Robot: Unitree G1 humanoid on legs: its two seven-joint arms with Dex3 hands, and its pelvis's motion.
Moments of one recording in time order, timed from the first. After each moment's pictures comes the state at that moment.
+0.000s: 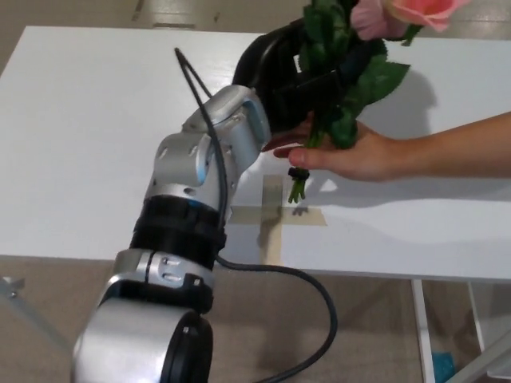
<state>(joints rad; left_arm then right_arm) -1.05 -0.11 0.13 0.71 -0.32 0.40 -0.17 -0.28 -0.25 -0.03 1.33 -0.19 -0.07 -0.02</state>
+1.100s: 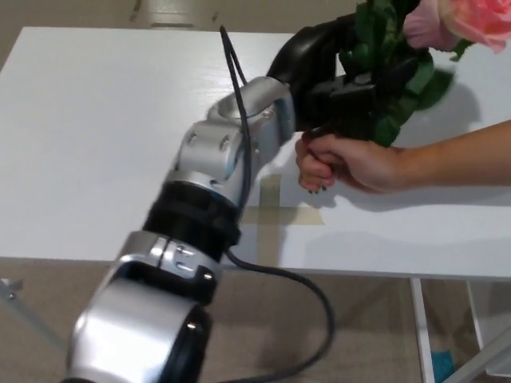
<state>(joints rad) -1.08 -0.01 -0.07 0.77 -0.27 0.34 -0.31 -0.29 -0.23 -0.03 1.34 -0.19 -0.07 -0.02</state>
